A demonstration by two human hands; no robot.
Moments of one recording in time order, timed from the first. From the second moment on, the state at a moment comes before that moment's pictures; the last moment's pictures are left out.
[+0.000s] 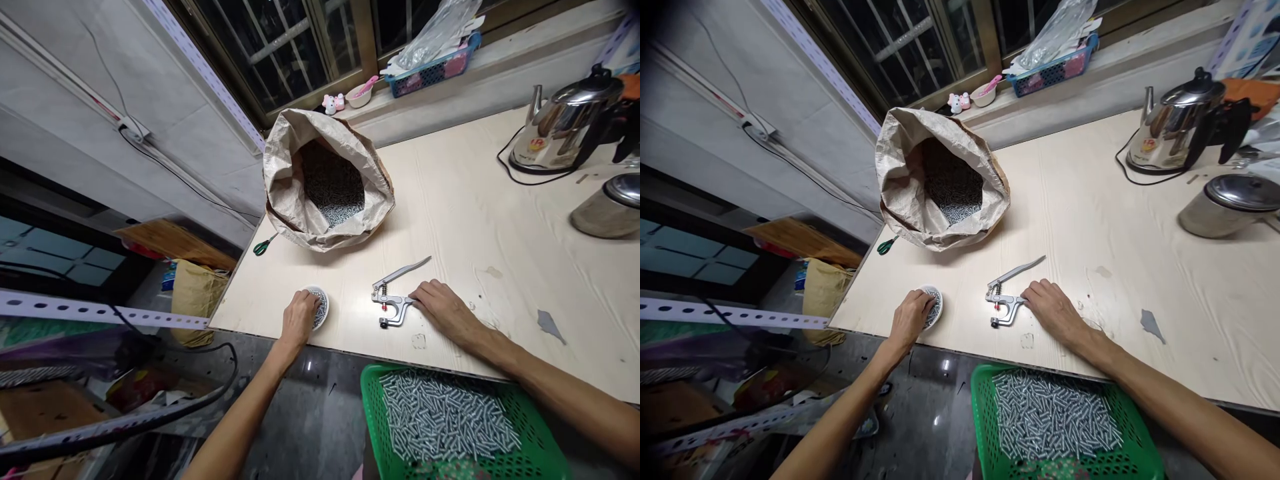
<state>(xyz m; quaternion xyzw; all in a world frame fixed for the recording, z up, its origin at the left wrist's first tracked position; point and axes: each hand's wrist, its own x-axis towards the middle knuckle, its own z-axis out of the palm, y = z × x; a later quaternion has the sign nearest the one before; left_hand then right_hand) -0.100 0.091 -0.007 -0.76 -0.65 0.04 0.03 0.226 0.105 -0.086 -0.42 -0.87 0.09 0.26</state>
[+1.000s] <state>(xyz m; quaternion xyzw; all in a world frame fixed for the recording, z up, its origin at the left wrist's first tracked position) 0.017 0.065 -0.038 -0.45 -0.66 -0.37 -0.47 0.223 0.085 -0.057 -0.48 -0.79 0.23 0.29</state>
